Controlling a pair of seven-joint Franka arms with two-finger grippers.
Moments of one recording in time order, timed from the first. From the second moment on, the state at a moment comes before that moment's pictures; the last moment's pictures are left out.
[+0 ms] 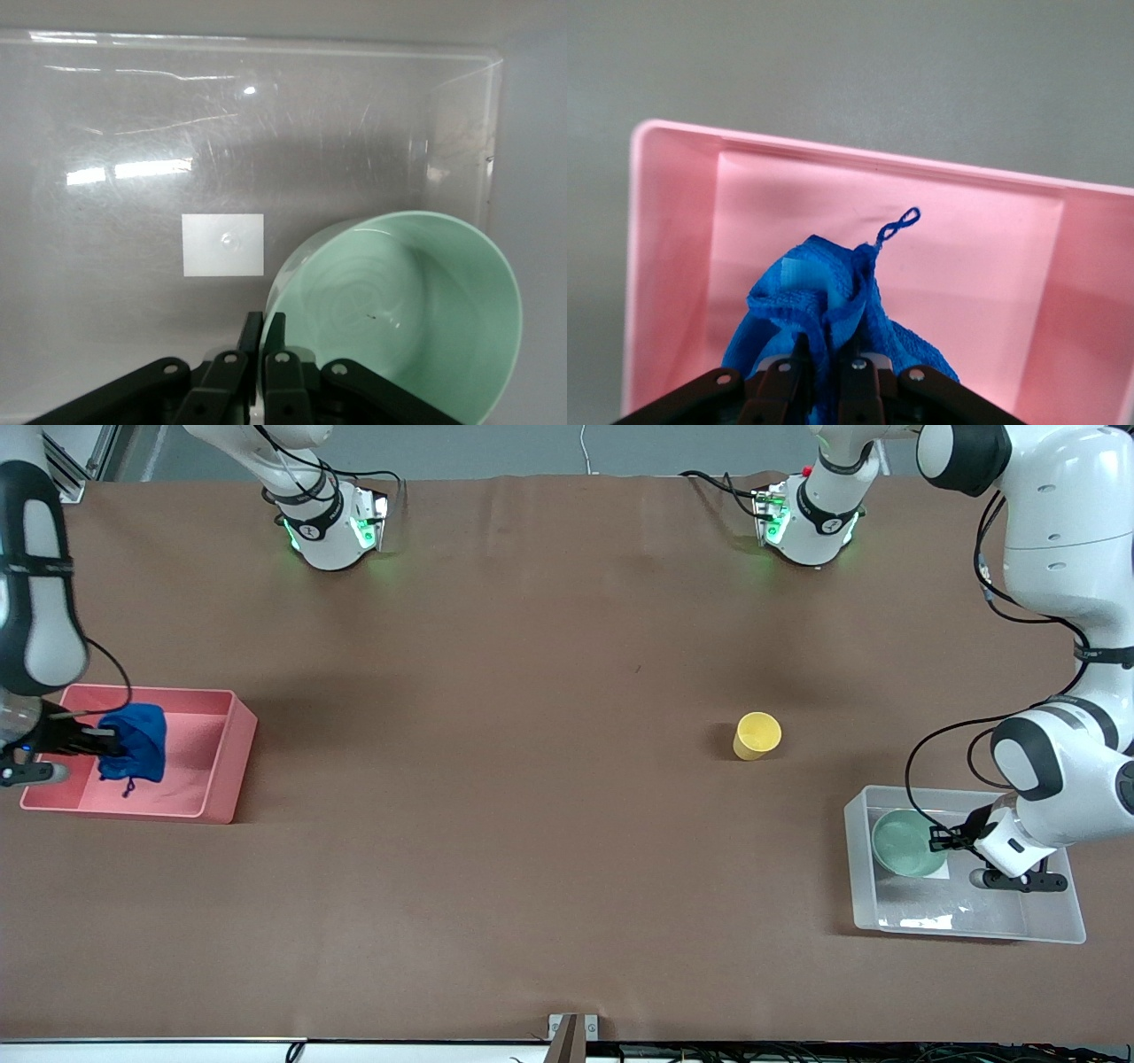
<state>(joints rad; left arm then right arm) 0.01 0.72 0.18 -1.57 -0.26 2.27 0.38 -0.09 0.29 -0.31 -2.03 0.08 2.32 -0.54</state>
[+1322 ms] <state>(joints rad) 0.00 0.07 -0.11 -2.15 -0.11 2.22 0.06 0.01 0.18 -0.28 -1.67 0.13 1.83 -0.12</state>
